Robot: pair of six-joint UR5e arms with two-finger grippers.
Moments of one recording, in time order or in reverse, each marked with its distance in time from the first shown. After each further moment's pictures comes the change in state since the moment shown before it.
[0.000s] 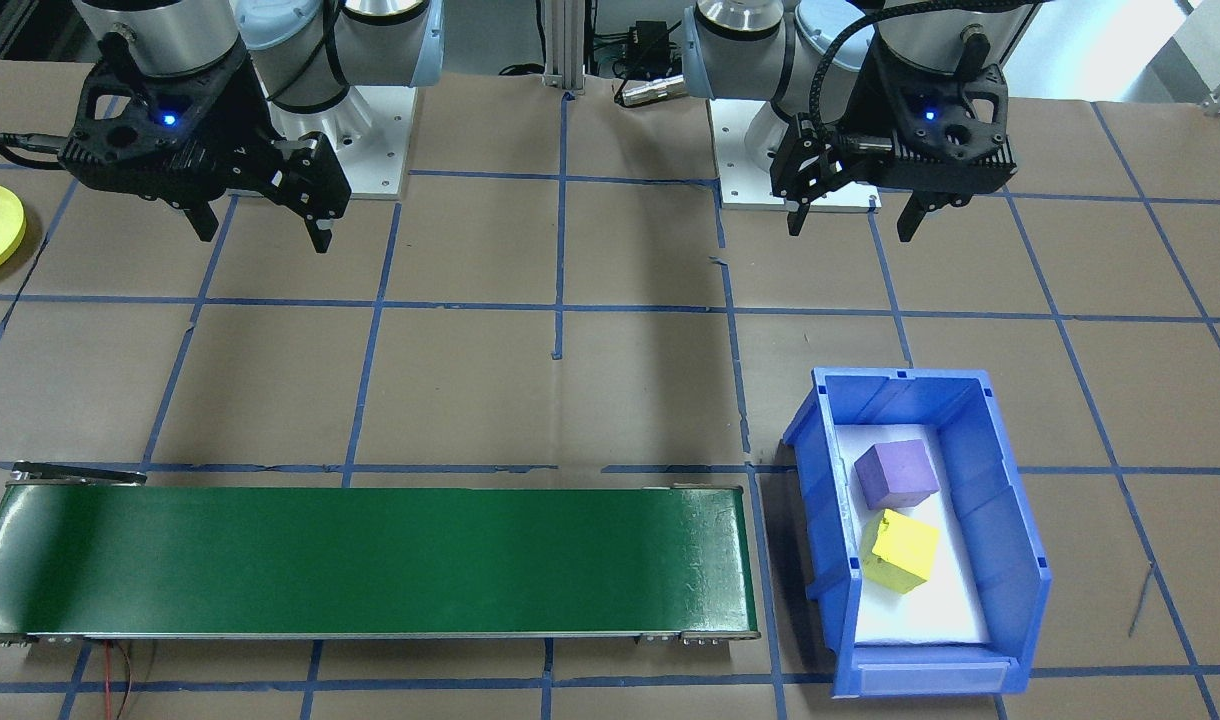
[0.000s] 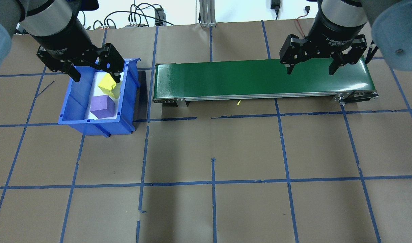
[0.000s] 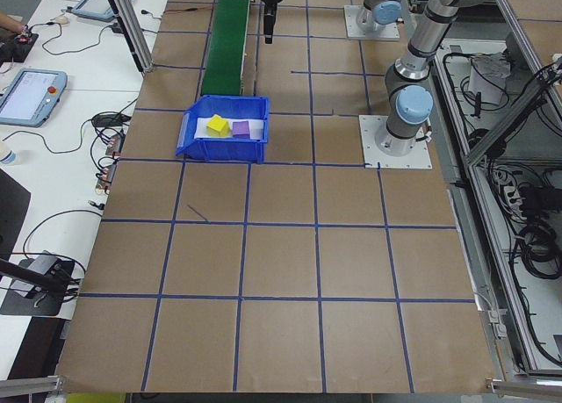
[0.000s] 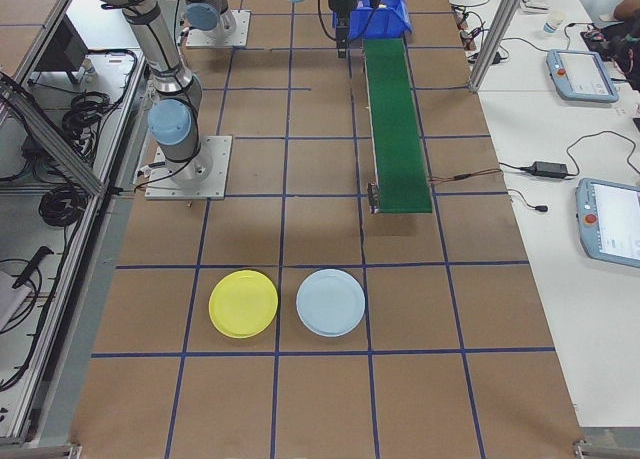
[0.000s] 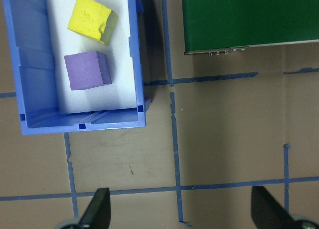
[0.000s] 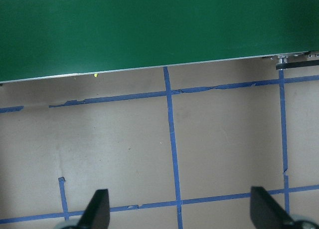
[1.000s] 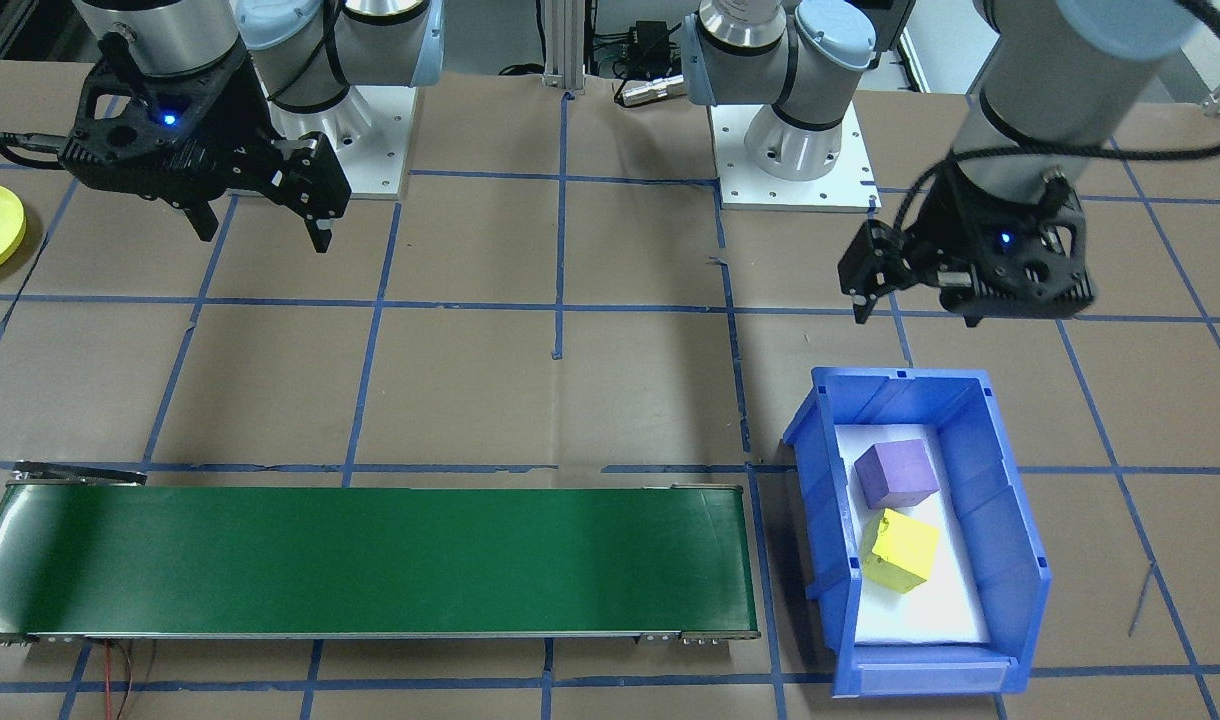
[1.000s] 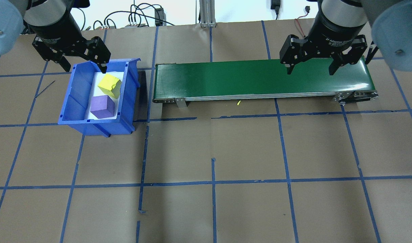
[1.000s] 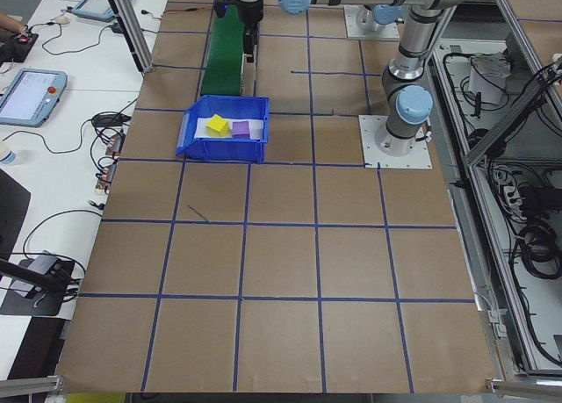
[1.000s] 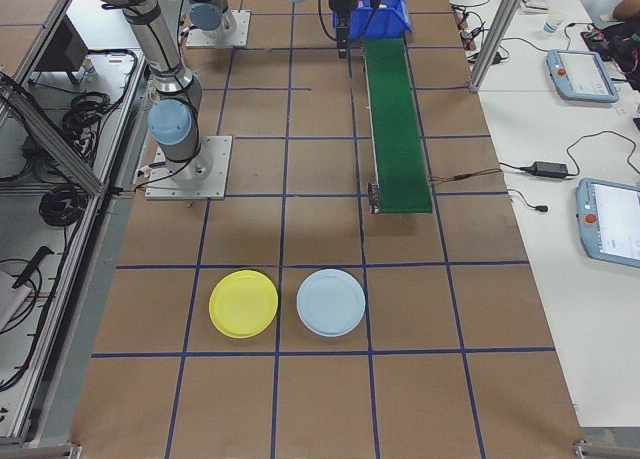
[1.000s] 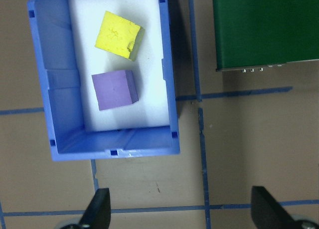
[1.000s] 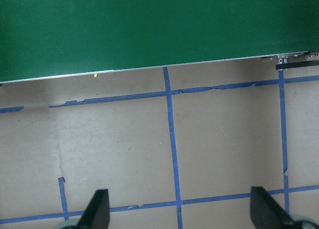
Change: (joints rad) left arm 0.114 -0.153 0.040 0.089 0.046 0.123; right arm -0.001 0.001 0.001 0.000 0.000 0.000
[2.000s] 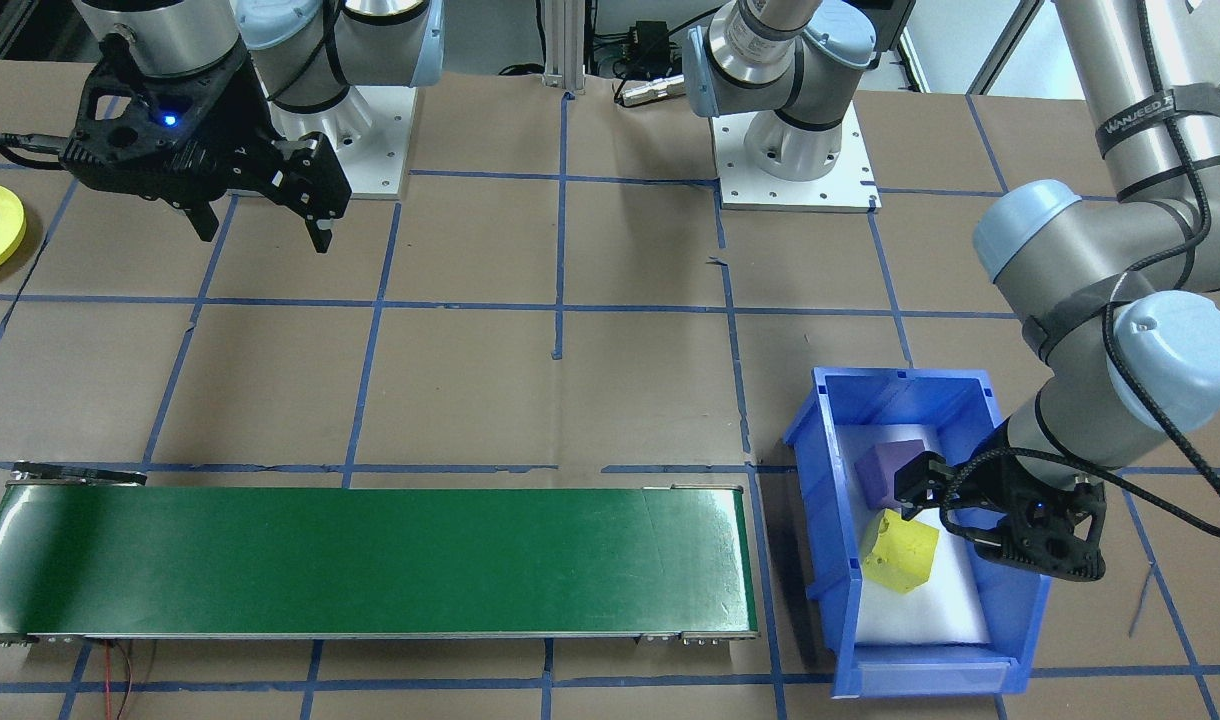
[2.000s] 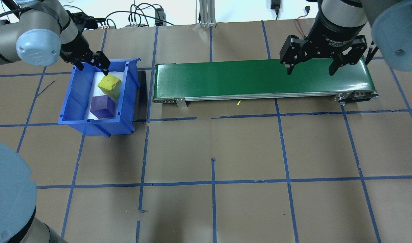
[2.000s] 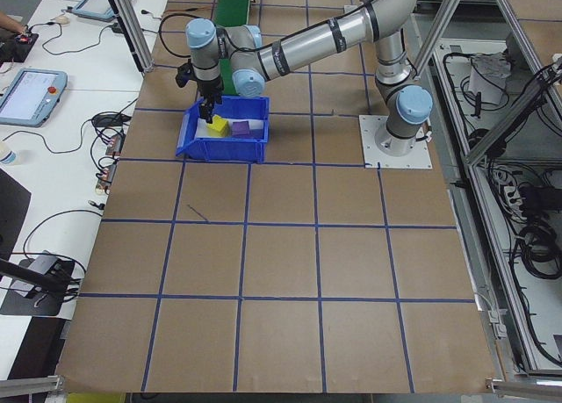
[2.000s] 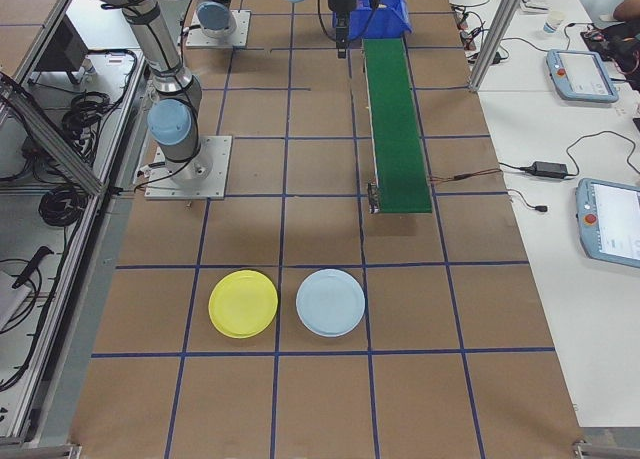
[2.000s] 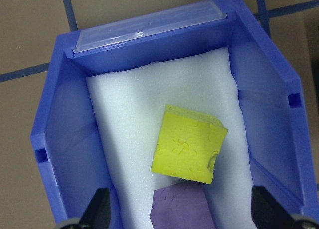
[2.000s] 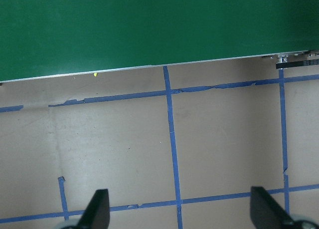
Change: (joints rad) left arm 0.111 -0.315 -0.016 0.357 -0.055 0.314; right arm 0.000 -0.001 0.001 0.001 0.000 0.000
